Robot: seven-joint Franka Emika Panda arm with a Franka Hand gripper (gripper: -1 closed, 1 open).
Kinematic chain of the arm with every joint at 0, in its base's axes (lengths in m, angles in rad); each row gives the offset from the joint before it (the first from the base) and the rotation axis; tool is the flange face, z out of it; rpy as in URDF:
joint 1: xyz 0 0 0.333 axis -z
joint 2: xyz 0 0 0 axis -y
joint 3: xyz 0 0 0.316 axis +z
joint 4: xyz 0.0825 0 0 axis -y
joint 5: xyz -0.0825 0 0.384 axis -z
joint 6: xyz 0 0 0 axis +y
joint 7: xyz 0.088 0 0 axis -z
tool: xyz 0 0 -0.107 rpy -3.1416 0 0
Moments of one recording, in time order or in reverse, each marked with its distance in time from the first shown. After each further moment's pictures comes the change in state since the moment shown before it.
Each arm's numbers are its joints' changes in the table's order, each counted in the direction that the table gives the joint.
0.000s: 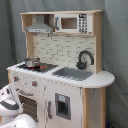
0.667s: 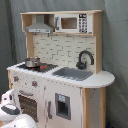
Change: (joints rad) arm 0.005 0.029 0.083 0.000 -0.037 0.003 0.216
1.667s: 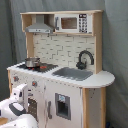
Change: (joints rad) arm 0.114 0.003 0.008 0.018 -0.264 -0.010 0.075
